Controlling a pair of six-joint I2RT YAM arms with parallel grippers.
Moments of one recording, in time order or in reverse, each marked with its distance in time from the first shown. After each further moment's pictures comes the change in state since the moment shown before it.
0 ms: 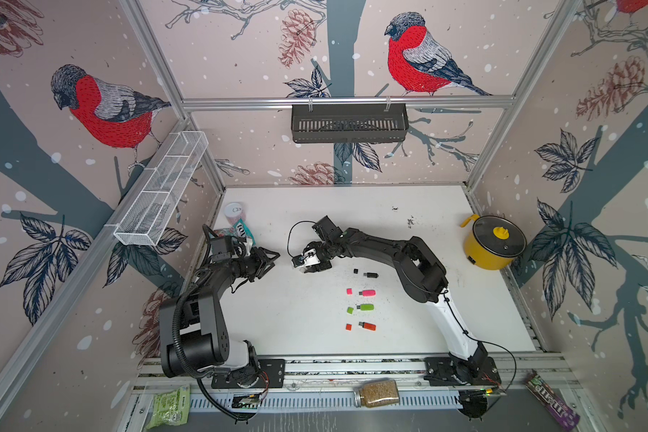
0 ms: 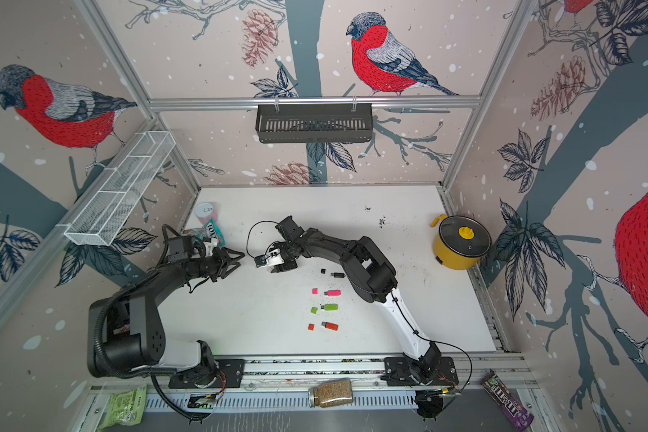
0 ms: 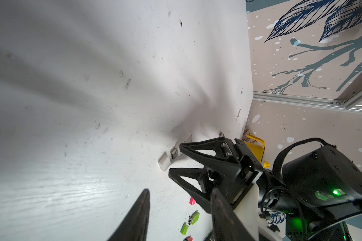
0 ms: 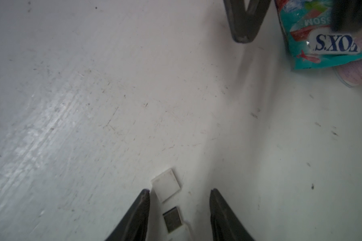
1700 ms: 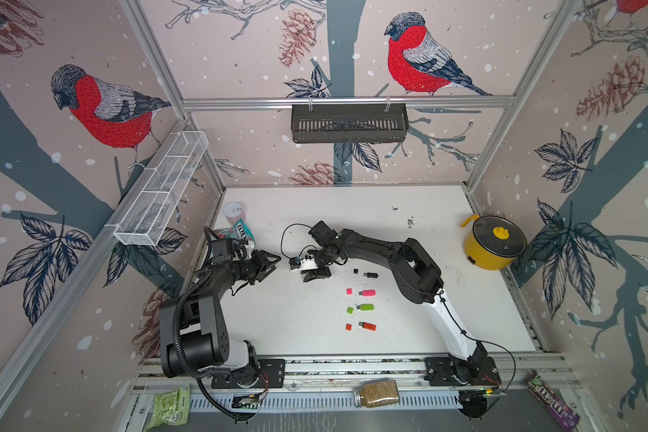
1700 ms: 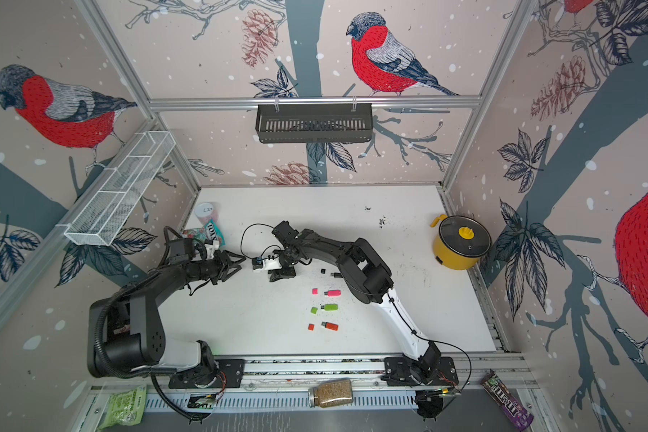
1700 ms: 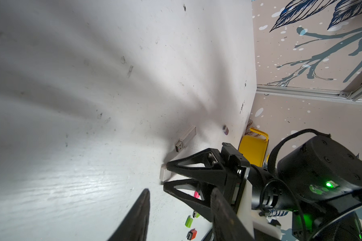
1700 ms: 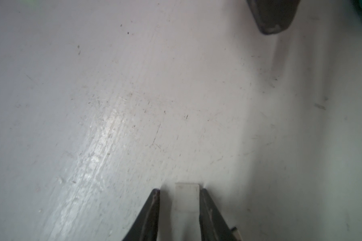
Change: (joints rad) left arm 0.000 -0.002 -0.022 -0.023 0.013 0.040; right arm 0.029 0.037 0.058 -0.181 -0.050 0.178
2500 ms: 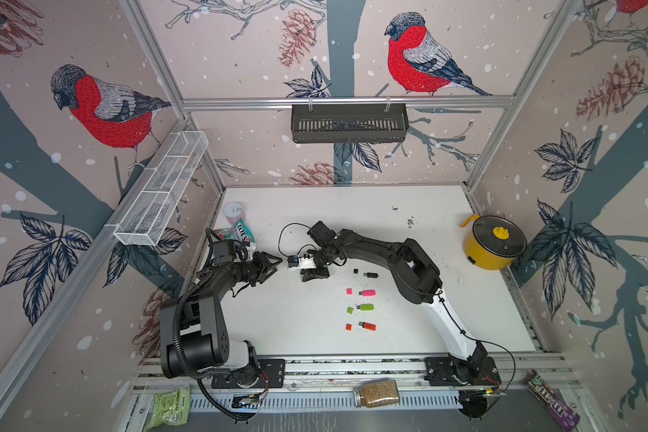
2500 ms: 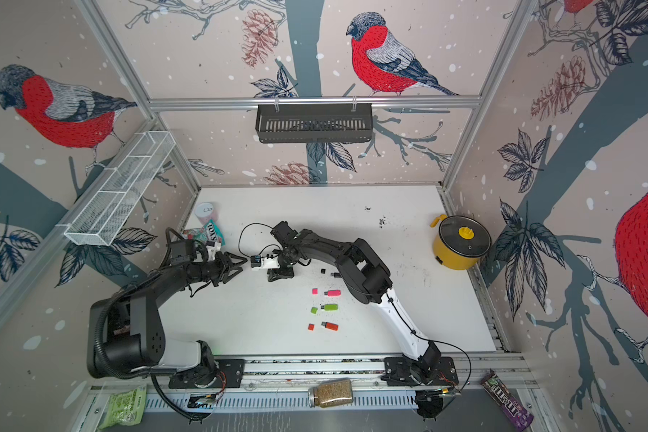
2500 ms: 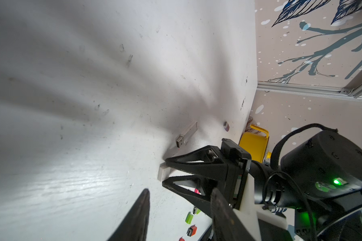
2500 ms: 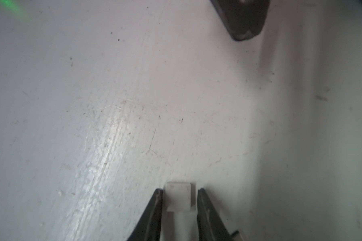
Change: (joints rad) left arm -0.012 -0.005 -0.014 0.000 0.006 0.000; right arm -0.002 0.012 0.017 -0.018 0.006 0.077
